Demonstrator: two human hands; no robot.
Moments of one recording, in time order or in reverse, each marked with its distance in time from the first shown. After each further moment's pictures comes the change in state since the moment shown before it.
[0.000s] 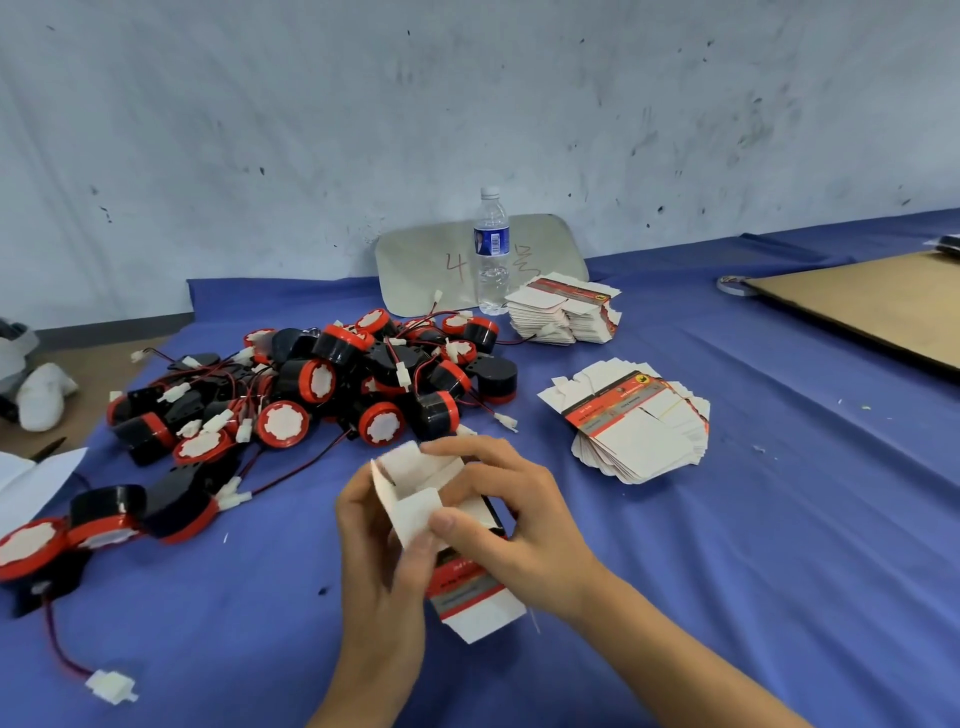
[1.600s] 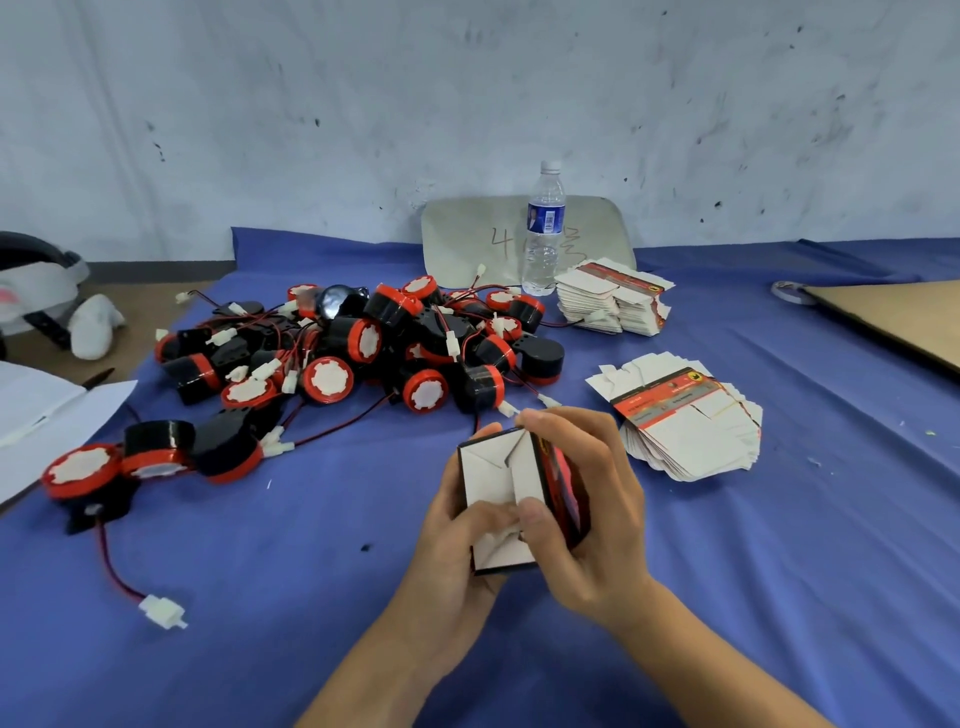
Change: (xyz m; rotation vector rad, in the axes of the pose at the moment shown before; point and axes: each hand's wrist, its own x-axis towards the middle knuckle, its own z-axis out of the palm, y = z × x) left_hand 0.008 0.008 -0.001 -0.498 -0.282 -0.550; right_hand -0.007 0.007 0.011 -0.210 0.244 -0.405
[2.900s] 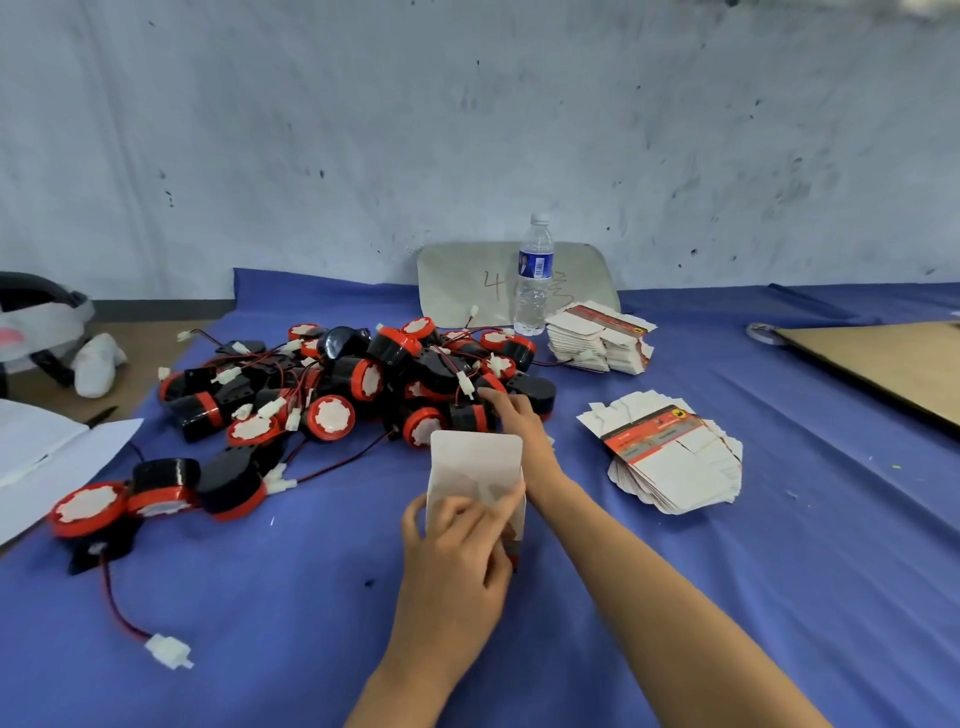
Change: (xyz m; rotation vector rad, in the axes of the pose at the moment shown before) left_hand 0.019 -0.019 -0.029 1.575 0.241 0.778; right_hand 0.049 0.120 0.055 -0.463 -0.564 0.615
